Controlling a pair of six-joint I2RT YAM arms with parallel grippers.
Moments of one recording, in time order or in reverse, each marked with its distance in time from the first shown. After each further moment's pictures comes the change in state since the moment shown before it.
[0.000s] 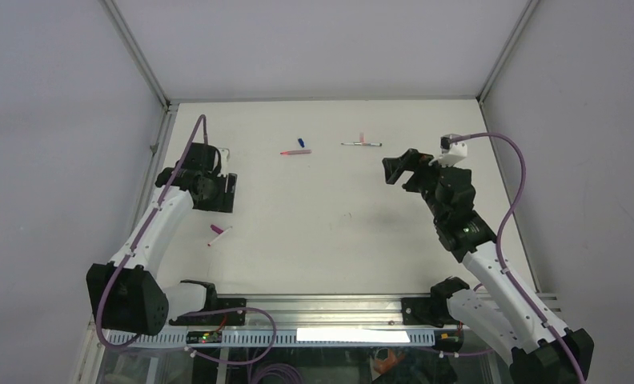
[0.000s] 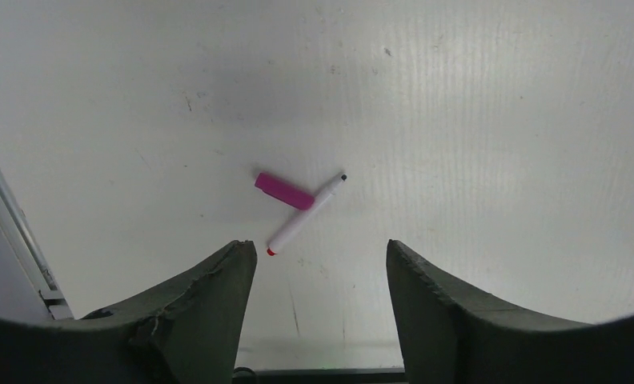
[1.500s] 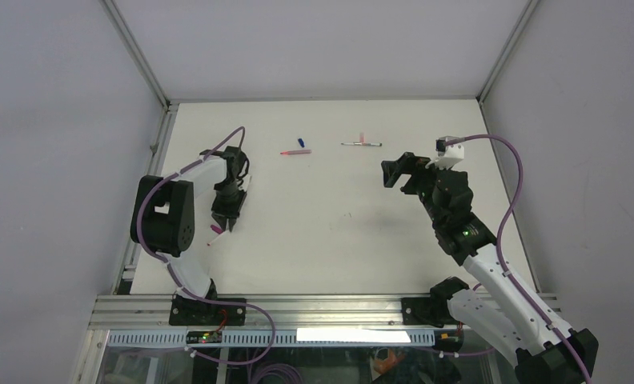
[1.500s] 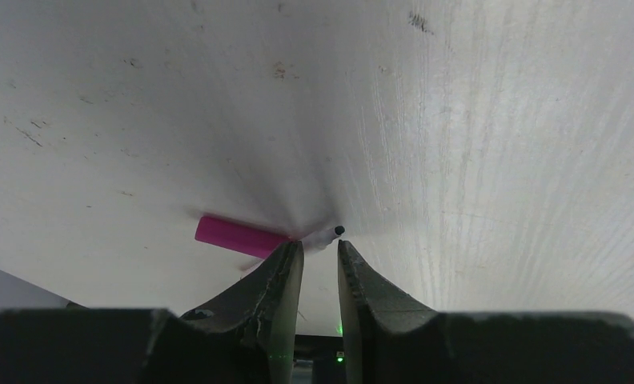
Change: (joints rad) left arm -0.040 0.572 0.114 -0.094 -0.035 0.037; right arm 0.065 -0.025 0.000 -0.022 0.080 -0.060
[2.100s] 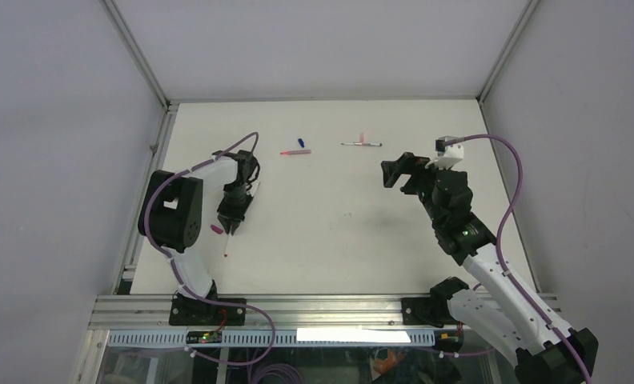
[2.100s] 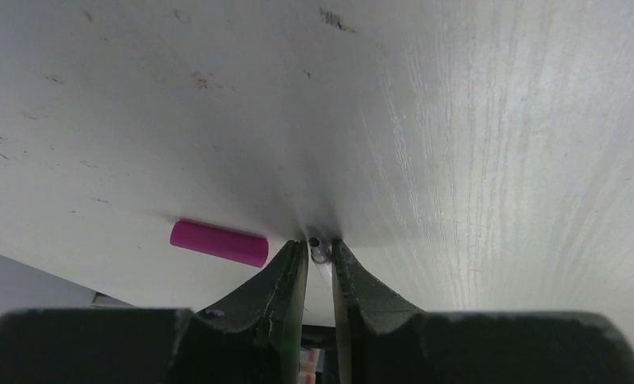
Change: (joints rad) left arm -0.072 0.052 0.012 -0.023 -0.037 0.006; right arm 0.001 0.003 0.000 0.000 0.000 -0.002
